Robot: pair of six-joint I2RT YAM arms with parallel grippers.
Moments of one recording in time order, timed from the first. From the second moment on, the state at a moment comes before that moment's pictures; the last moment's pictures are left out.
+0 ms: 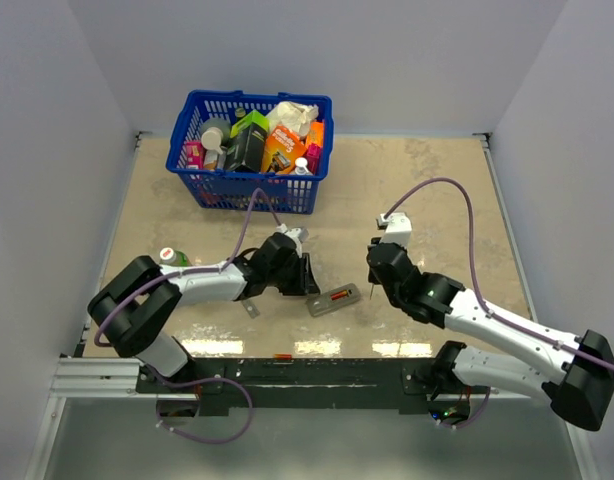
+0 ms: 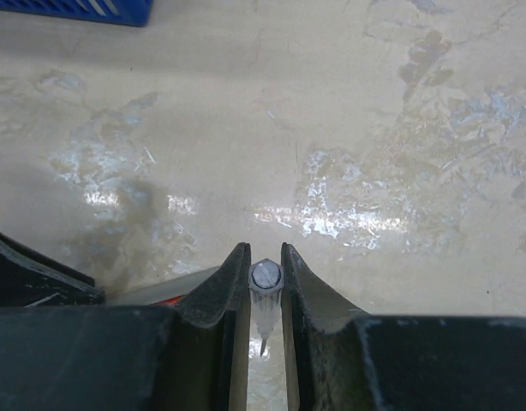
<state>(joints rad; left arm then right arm) -0.80 1.57 0.72 0.06 0.19 -0.76 0.89 0.98 0.68 -0.35 0.66 0.51</state>
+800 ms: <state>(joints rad) -0.93 1.52 0.57 0.25 0.23 -0.91 0.89 1.11 0.56 0.01 0.63 0.53</state>
